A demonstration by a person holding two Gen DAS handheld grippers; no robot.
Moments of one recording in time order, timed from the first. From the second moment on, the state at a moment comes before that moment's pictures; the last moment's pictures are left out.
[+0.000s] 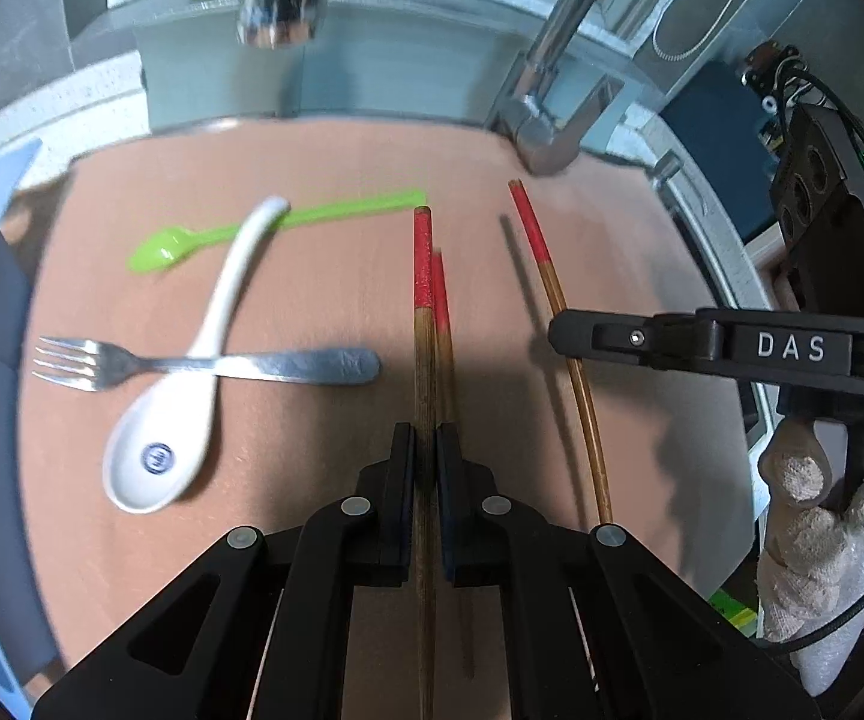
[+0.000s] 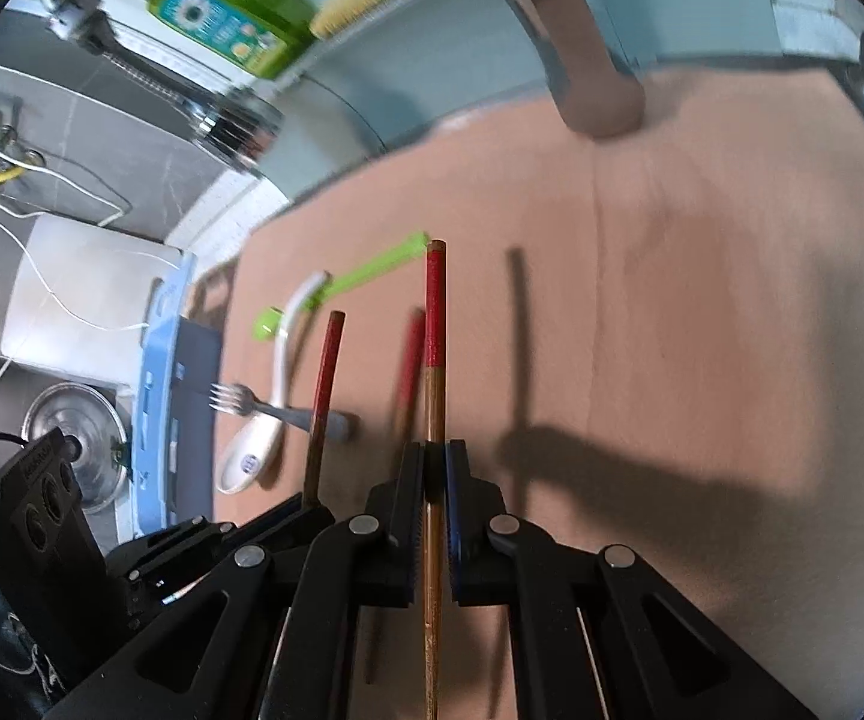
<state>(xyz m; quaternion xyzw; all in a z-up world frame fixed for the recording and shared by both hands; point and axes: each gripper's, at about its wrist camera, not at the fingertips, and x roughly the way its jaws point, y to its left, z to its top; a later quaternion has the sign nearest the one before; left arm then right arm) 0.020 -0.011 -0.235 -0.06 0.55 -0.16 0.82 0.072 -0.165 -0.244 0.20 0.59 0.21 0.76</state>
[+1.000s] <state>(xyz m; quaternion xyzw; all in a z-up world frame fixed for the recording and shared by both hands) 0.025 0.263 -0.223 -0.15 0.52 0.01 0.84 0.102 0.152 -0.216 0.14 0.58 0.34 0.72</state>
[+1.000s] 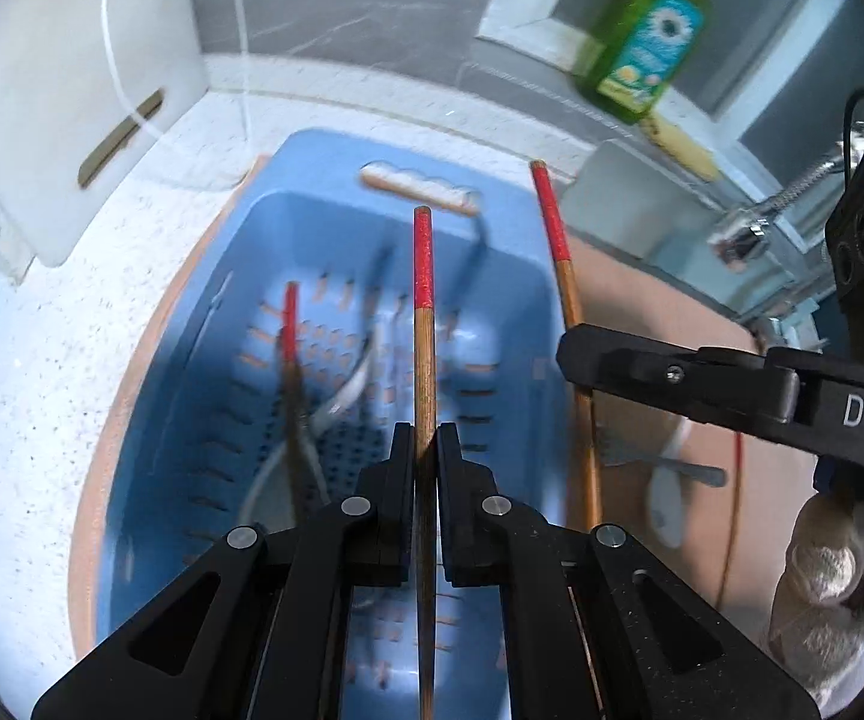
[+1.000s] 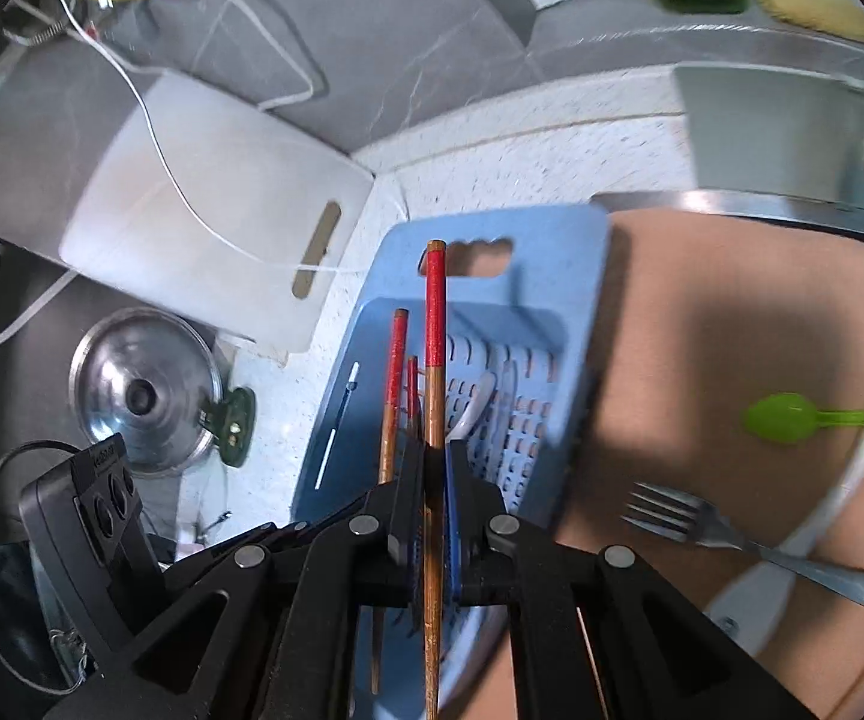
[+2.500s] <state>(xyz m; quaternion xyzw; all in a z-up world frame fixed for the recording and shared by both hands) 0.031 0.303 -0.271 -0.18 0.55 0.06 0.81 0.102 0.238 -0.265 -0.02 0.63 0.30 0.72</state>
